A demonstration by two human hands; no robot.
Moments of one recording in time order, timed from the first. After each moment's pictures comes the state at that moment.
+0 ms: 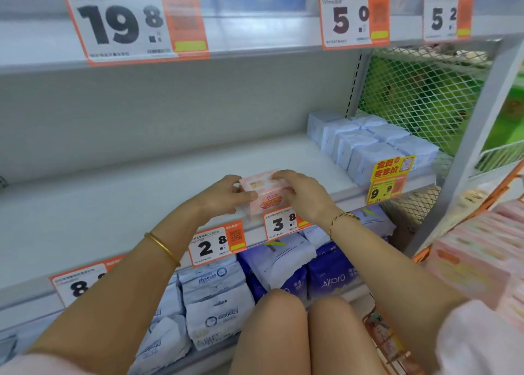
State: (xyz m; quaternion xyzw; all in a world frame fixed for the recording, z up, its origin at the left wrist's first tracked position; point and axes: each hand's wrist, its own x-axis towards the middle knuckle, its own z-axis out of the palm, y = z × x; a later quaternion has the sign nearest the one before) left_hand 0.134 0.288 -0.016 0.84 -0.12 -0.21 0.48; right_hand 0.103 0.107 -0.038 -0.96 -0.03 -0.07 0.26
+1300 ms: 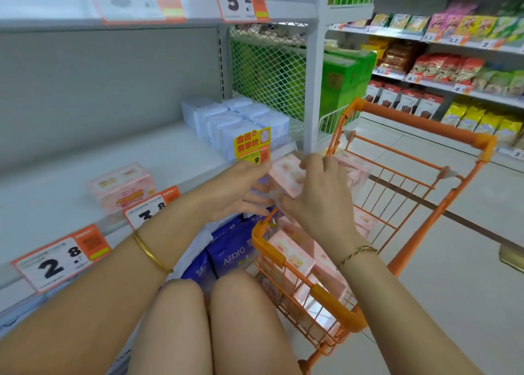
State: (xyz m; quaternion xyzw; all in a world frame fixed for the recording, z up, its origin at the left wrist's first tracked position) left_hand 0.009 0.085 0.009 0.69 -0.25 -0.39 0.56; right_hand -0.094 -0.023 -0.018 -0.92 0.25 -0.30 0.09
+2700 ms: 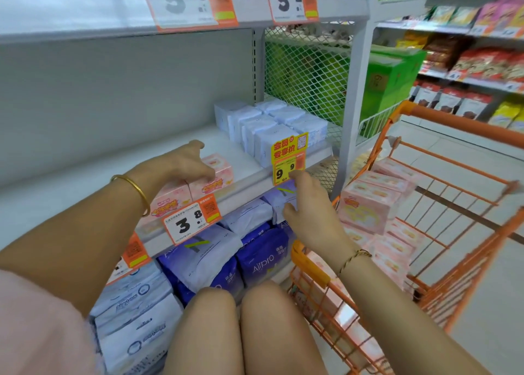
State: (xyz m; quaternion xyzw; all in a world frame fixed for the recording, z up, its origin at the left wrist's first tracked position) left_hand 0.186 0.161 -0.001 0.95 -0.22 -0.14 0.19; right_hand -0.026 0.008 -0.042 -0.93 0.15 -0.21 0.26
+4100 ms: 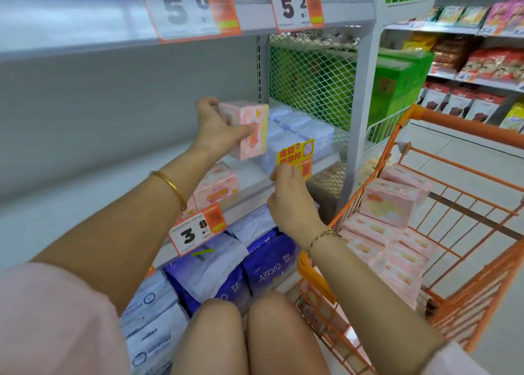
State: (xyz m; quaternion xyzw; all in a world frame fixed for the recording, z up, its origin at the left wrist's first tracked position) left_hand 0.154 0.100 0.036 0.78 -0.21 0.04 0.58; right_hand 0.027 0.016 -0.041 -0.93 0.13 -0.22 0.27
